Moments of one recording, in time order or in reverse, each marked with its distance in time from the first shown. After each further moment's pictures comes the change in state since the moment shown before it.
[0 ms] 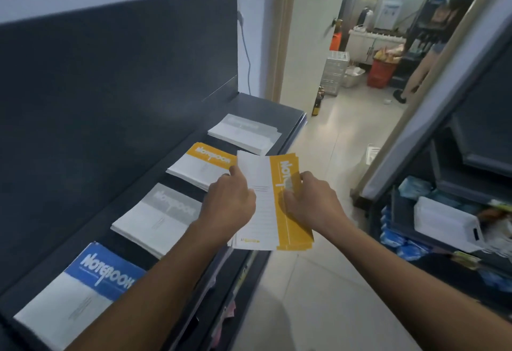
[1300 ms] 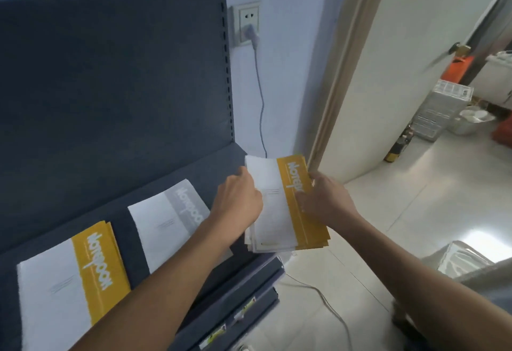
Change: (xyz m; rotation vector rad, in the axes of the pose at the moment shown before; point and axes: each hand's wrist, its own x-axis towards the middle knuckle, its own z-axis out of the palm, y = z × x) left_hand 0.425 0.132 0.103 -0.046 0.117 -0.471; right_hand 0.524 0.068 -0.049 -0.026 -0.223 -0.362
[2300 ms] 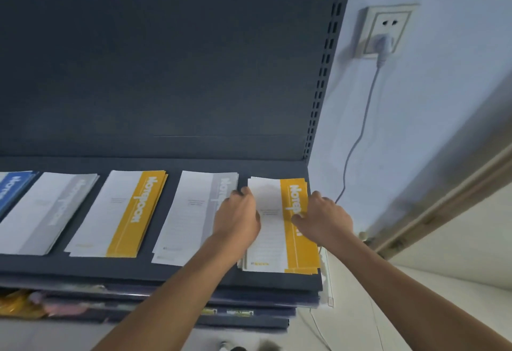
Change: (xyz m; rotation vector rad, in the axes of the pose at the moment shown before) left_hand 0.032 -0.009 0.041 0.143 0.219 -0.627; right_hand 0.133 -0.040 0.053 -0.316 -0.406 -0.572
